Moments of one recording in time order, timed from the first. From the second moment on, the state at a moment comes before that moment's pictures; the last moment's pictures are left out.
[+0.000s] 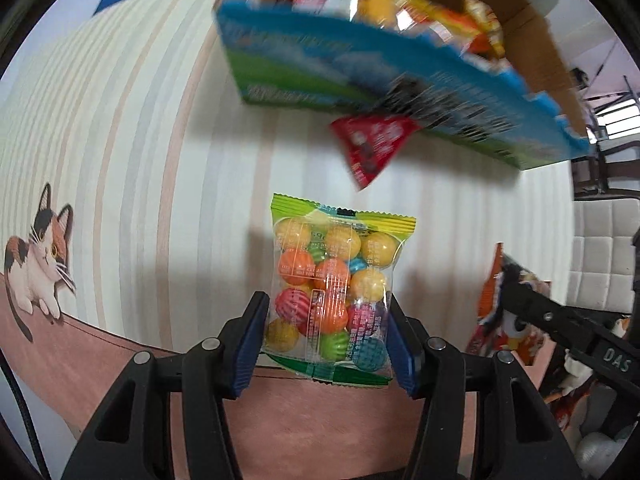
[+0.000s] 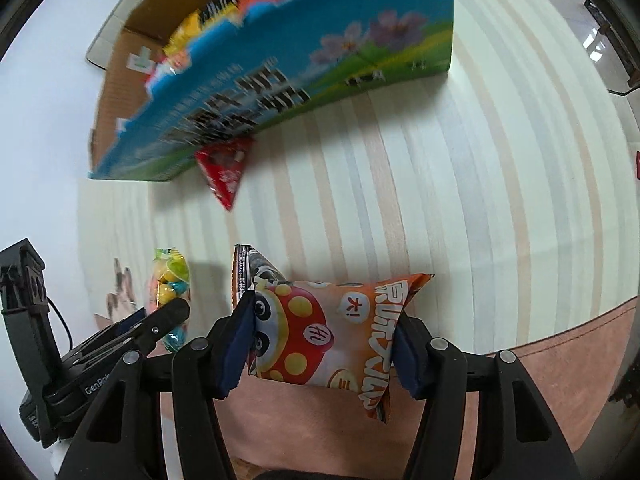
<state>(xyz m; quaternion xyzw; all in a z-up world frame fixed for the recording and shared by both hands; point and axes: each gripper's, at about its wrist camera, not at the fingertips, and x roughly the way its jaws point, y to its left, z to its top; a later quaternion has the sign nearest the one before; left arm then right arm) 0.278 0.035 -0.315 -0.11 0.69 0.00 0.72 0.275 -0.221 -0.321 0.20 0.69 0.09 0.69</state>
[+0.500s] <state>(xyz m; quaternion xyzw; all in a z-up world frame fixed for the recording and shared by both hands) 0.374 0.011 -0.197 -0.12 0.63 -0.07 0.77 0.361 -0.226 -0.197 0.22 0.61 0.14 0.75</state>
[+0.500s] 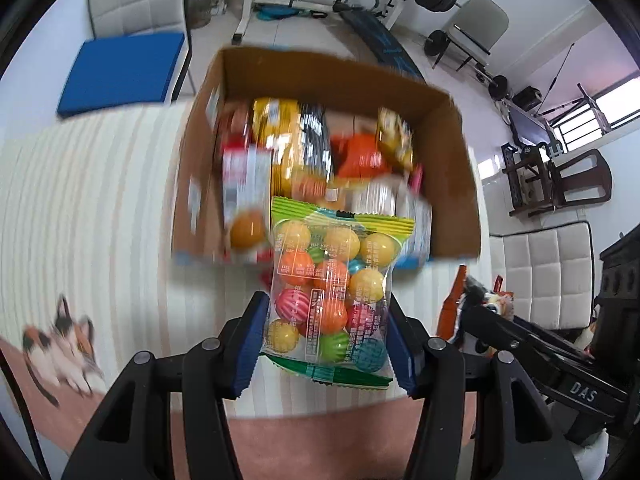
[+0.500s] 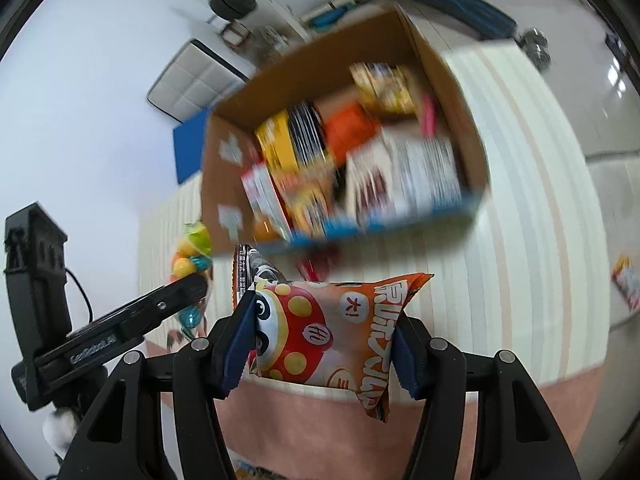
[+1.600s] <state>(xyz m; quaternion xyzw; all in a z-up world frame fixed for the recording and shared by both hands) 0.567 0.030 -0.262 -0.10 0.69 -0.03 0.72 0.590 -0.169 -0.261 0.05 0.64 0.14 0.75</state>
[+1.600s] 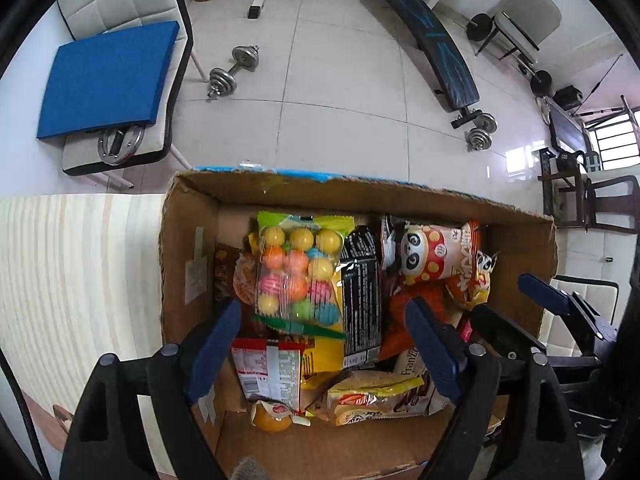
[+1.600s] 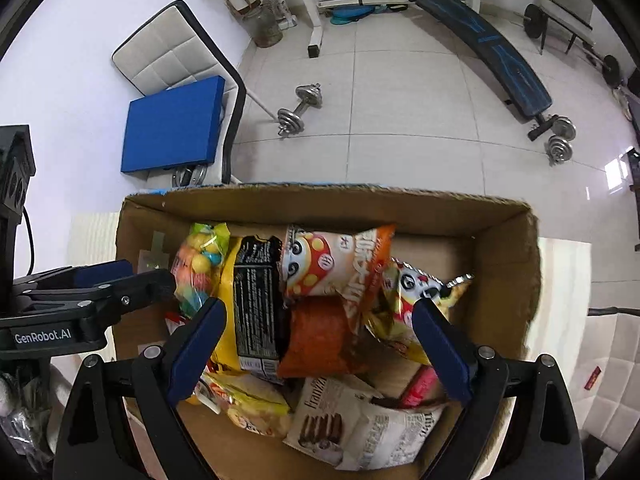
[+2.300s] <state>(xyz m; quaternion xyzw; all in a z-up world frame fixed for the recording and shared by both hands) 0.444 0.011 -0.190 -0.05 0.59 0.02 0.81 0.443 -0.189 -0.190 0.01 0.59 0.05 0.81</state>
